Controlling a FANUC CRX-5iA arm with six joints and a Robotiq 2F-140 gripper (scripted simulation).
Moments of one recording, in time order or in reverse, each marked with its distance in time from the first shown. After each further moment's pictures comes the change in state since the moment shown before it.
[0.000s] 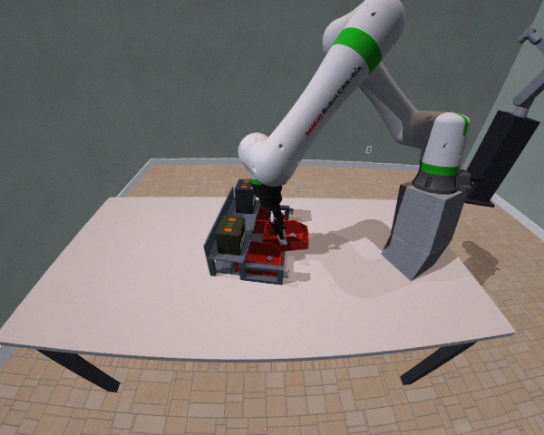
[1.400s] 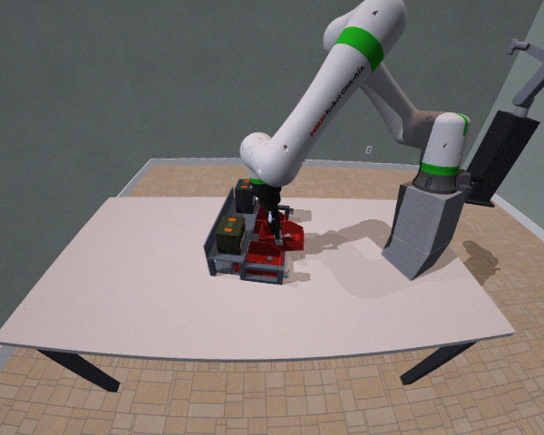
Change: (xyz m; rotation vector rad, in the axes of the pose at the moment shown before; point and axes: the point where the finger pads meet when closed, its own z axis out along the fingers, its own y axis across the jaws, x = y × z) arm 0.015 0.000 -0.001 0.000 0.061 0.000
